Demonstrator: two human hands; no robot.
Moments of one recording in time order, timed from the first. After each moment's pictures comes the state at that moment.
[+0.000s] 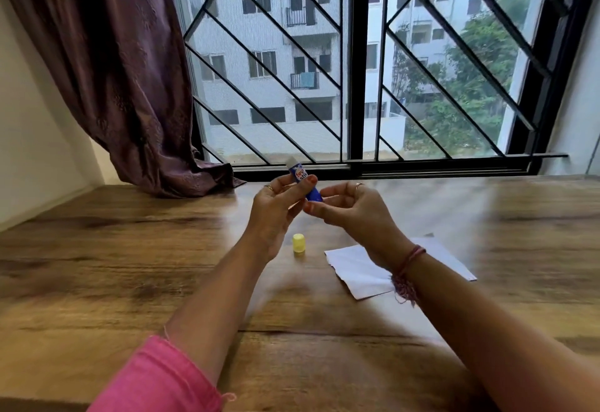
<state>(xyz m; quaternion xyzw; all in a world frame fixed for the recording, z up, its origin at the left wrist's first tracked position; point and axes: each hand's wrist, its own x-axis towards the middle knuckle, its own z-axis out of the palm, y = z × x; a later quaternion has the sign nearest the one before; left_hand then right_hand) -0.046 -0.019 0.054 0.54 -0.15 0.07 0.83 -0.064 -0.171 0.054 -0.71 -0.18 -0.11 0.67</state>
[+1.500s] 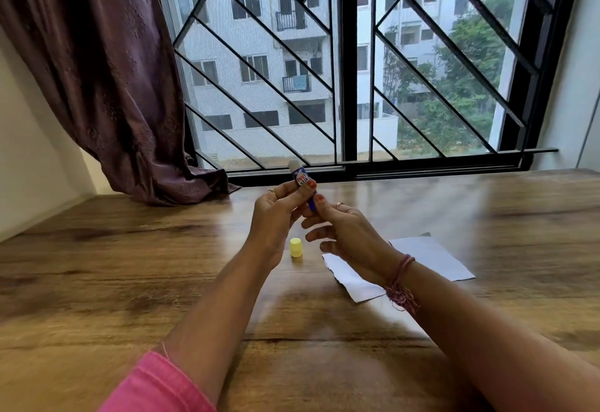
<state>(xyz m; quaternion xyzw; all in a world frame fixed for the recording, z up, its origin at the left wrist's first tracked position) -0.051 -0.028 0.055 0.57 -0.14 0.08 0.81 -0.075 -0.159 0.048 -0.65 -0.16 0.05 0.74</state>
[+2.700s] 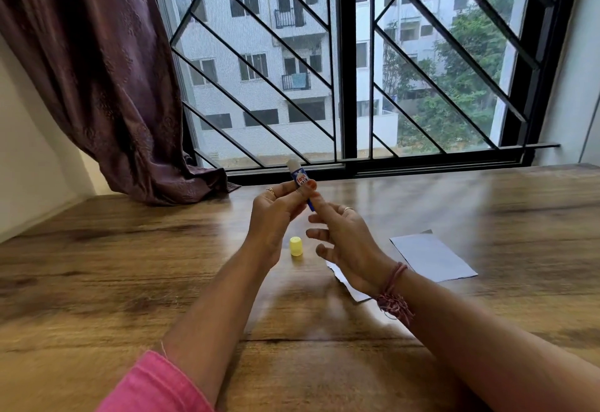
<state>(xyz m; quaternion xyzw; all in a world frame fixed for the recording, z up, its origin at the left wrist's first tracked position) -0.045 -0.027 0.051 0.60 -0.12 0.10 0.79 -0.087 -0.145 0.044 -0.59 -0.06 0.01 0.80</state>
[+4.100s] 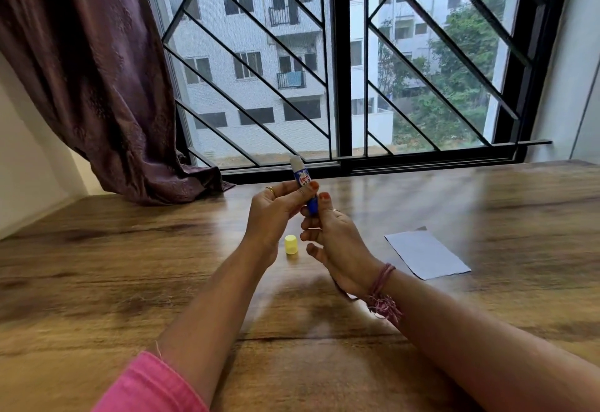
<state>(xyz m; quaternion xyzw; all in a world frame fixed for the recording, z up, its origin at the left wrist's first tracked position) -0.050 -0.032 0.053 0.64 -0.12 0.11 0.75 -0.082 -0.140 0.034 -0.56 -0.09 0.01 0.82</state>
